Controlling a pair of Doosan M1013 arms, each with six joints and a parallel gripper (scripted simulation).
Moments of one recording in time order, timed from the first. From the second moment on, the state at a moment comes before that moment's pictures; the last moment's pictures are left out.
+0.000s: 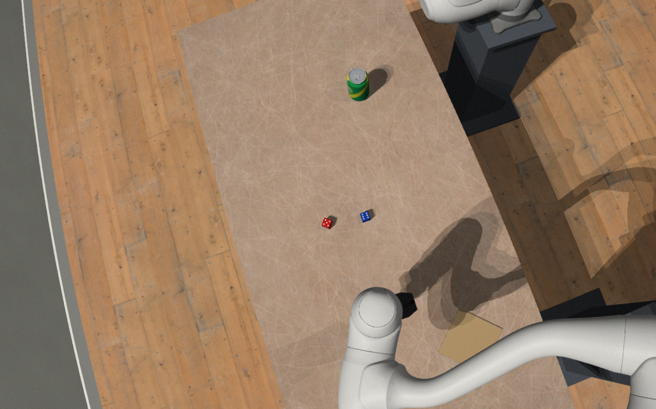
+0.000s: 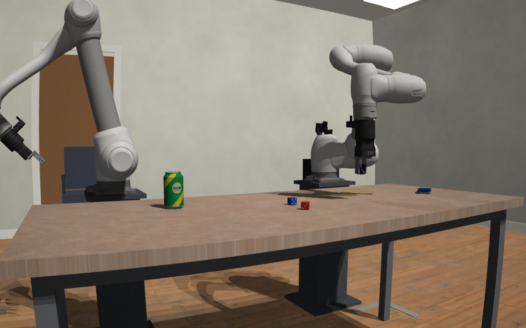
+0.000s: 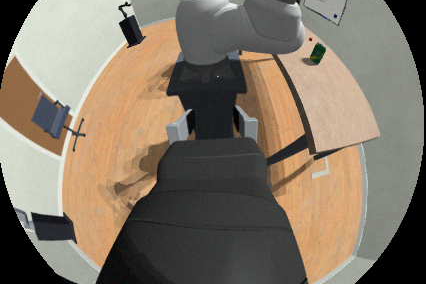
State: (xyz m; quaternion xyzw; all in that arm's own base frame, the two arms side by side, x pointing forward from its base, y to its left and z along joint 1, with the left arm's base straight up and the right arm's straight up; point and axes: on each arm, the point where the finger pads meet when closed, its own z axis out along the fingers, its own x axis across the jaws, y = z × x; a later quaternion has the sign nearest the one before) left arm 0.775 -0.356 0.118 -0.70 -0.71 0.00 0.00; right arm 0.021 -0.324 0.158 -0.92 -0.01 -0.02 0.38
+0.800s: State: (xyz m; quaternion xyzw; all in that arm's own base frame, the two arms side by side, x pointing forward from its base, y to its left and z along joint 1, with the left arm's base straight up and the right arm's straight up) left arm 0.777 -0.357 0.108 -0.67 -0.72 -0.12 -0.12; right arm 0.021 -0.324 0.158 -0.92 -0.01 -0.02 0.38
